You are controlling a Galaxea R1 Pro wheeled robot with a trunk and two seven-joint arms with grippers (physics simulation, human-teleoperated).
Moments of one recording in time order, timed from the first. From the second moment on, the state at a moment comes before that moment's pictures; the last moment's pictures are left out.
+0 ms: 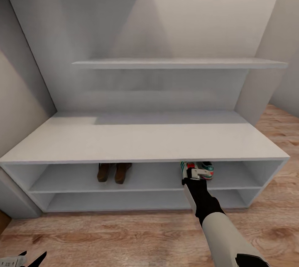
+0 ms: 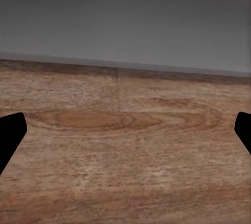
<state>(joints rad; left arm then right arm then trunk) -0.16 0.34 0.80 -0.55 -0.13 -0.26 -0.96 -0.74 0.17 -0.16 -0.63 0.14 0.45 -0.39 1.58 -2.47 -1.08</state>
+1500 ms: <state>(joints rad) -0.16 0.34 0.80 -0.55 -0.13 -0.26 -0.96 -0.74 0.17 -0.16 -0.63 0.14 0.45 -0.39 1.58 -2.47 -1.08</state>
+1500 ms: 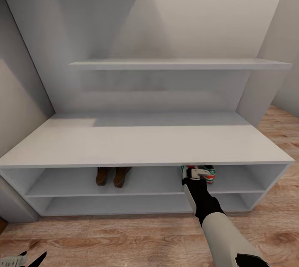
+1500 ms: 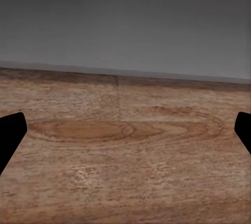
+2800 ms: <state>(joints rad) -0.16 0.34 0.80 -0.55 -0.13 -0.26 -0.96 -0.74 0.17 -0.16 -0.63 0.14 0.45 -0.39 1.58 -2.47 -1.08</state>
